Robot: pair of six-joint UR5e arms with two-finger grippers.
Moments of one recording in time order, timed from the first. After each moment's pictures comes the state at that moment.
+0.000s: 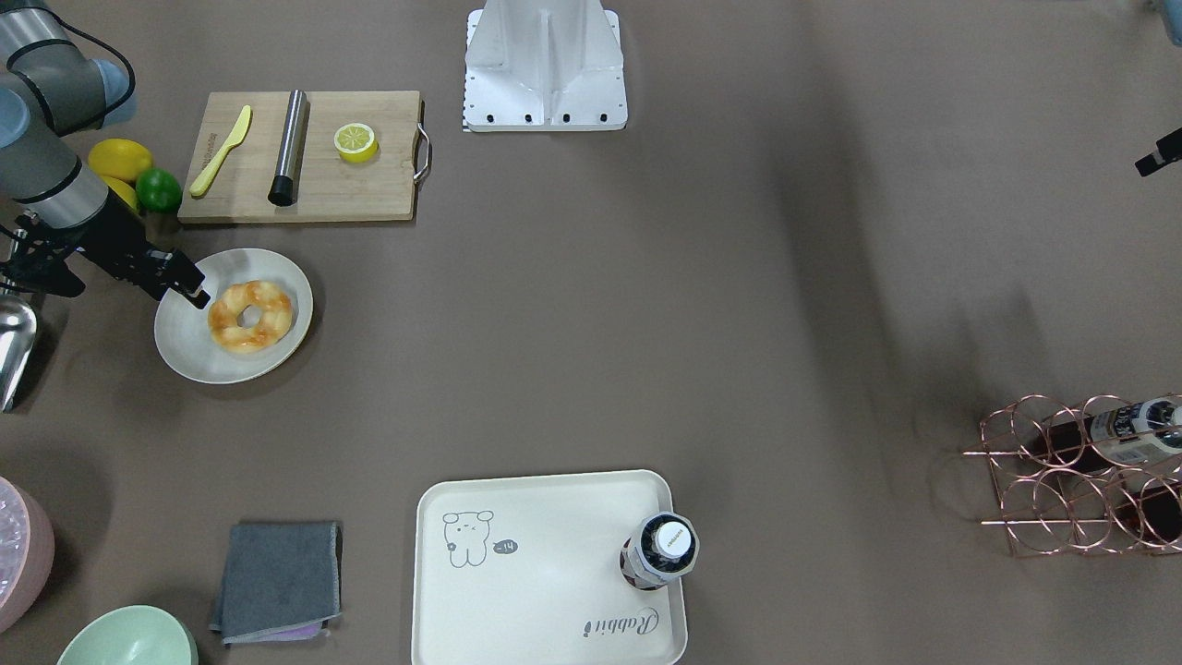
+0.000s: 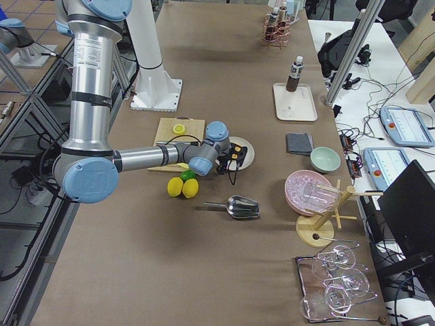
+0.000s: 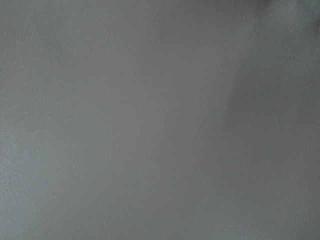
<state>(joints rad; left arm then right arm) -1.50 -1.31 -1.82 -1.52 -2.50 -0.23 0.78 -1.68 1.69 -0.71 2.04 1.42</state>
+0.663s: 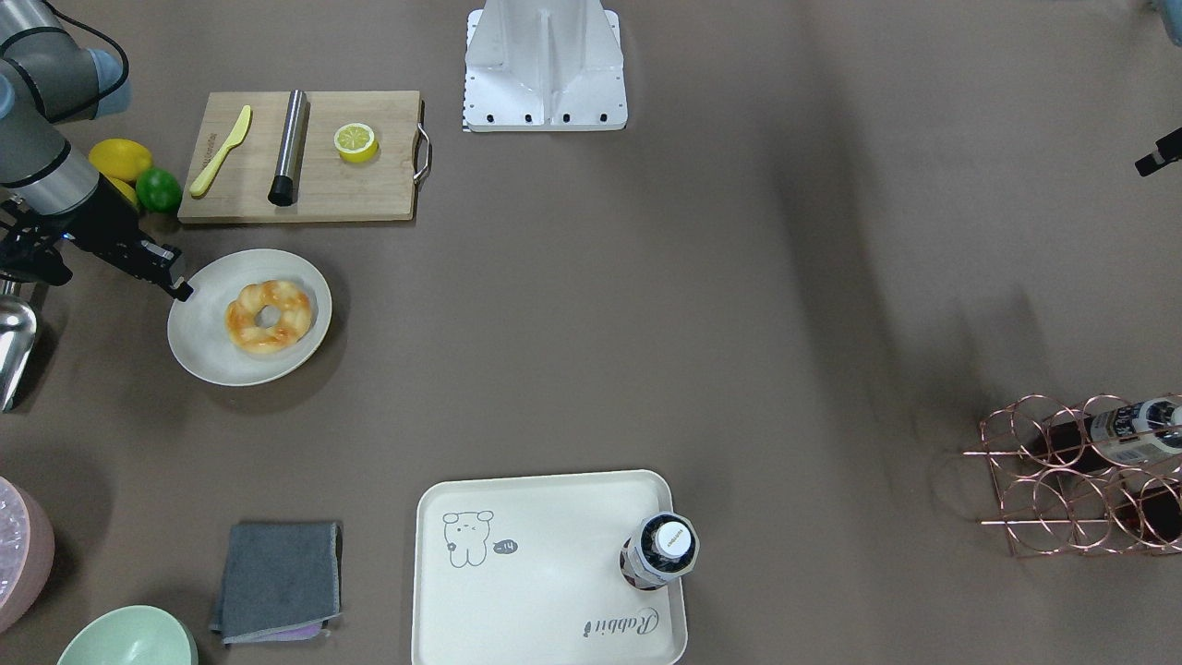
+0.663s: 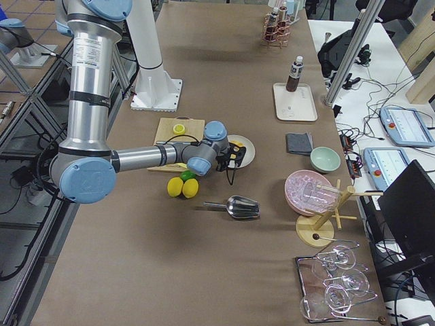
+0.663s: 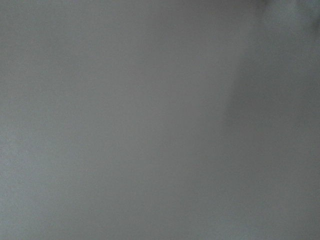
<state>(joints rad) -1.50 -1.31 -1.82 -1.52 -2.50 -0.23 0.81 -1.69 1.74 -0.71 2.05 1.45</state>
